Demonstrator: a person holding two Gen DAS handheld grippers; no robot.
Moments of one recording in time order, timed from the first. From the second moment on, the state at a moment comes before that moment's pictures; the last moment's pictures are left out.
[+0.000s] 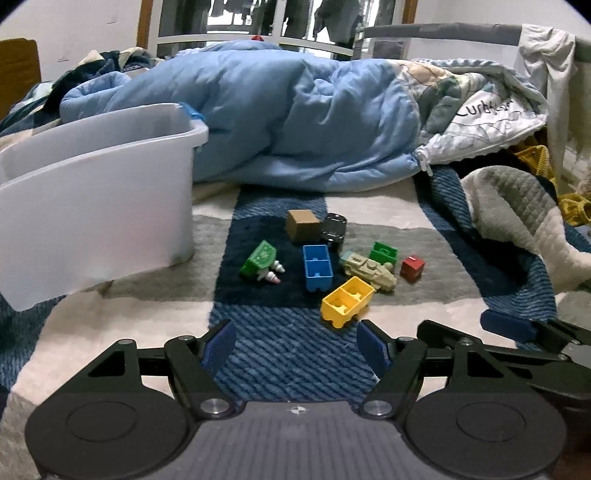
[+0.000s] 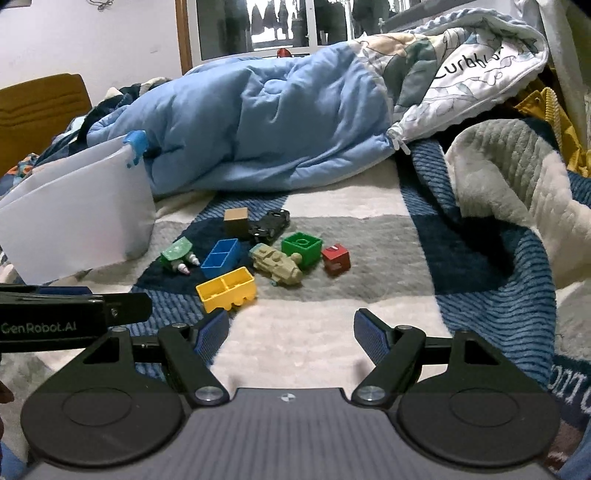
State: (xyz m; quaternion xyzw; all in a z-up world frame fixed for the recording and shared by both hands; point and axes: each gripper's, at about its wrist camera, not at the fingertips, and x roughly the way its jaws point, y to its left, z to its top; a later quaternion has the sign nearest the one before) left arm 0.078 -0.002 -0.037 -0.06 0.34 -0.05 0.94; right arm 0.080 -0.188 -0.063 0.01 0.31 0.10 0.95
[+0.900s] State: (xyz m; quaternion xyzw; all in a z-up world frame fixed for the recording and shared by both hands) left arm 0.081 0.022 -0.047 -0.05 0.35 -0.03 0.94; right arm 0.087 -0.185 -0.066 -0.01 0.31 0.09 0.95
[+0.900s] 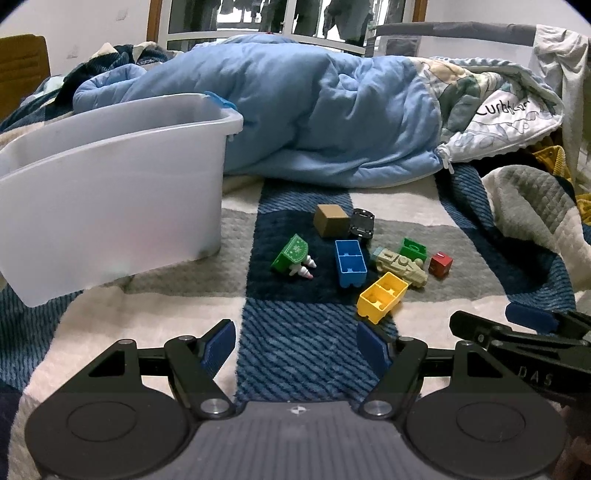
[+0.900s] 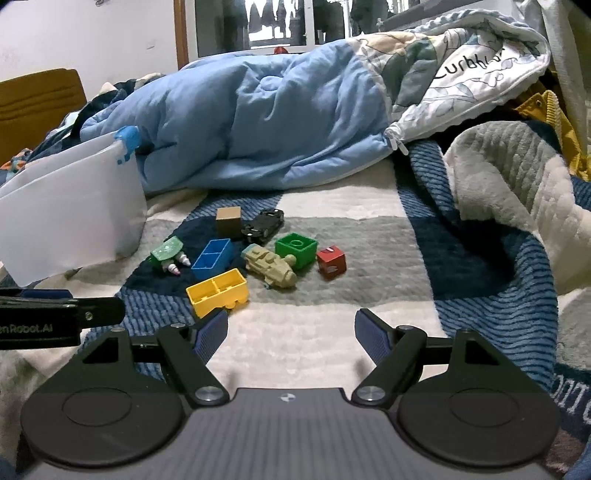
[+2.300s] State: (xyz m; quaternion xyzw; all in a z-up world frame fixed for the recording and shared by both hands) left arm 0.185 0.009 -0.078 0.11 0.36 -0.16 0.91; right arm 0.130 -0.161 -0.090 -0.03 0.37 0.13 0.92
